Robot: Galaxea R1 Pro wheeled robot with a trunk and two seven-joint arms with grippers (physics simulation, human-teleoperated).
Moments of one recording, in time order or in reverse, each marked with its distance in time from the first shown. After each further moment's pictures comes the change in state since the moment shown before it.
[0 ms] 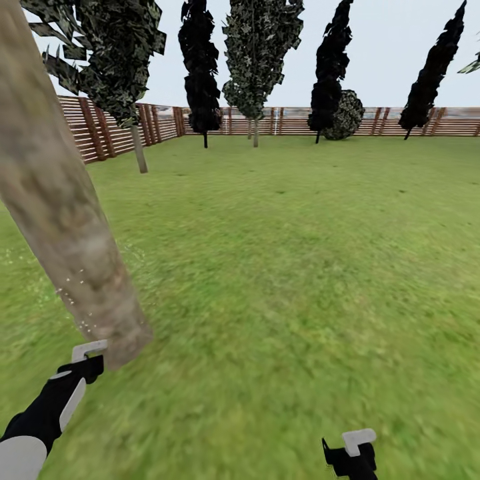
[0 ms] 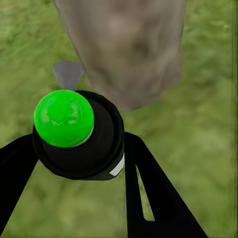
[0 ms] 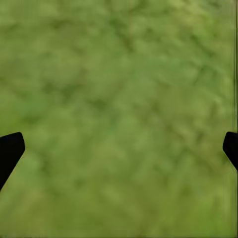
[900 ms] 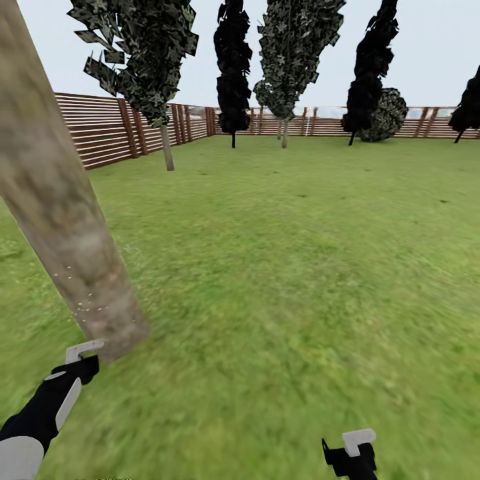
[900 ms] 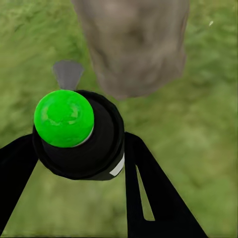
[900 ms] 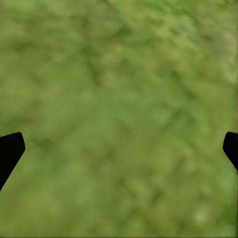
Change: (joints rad) left arm 0.000 0.002 0.051 -0.001 -0.008 -0.001 0.001; right arm 0.000 0.001 0.000 0.000 0.001 0.000 0.000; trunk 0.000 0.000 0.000
